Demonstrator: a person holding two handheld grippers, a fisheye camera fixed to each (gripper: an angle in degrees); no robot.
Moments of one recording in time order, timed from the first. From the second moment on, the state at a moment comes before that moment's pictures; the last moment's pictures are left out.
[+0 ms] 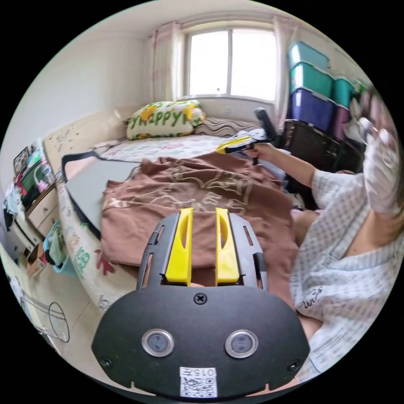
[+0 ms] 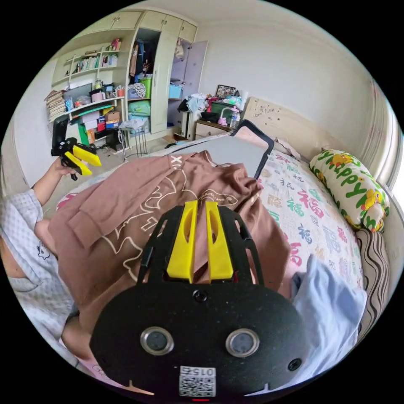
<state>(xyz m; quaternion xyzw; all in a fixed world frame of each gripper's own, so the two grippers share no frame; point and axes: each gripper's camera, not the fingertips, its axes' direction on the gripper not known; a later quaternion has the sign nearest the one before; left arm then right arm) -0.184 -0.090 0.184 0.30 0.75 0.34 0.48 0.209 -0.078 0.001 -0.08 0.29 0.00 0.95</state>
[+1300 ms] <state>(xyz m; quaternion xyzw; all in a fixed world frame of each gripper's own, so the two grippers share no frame) -0.267 0.022 0.359 0.07 0.83 0.21 0.51 0.147 0.116 -0.085 -0.02 0.35 0.25 0.90</state>
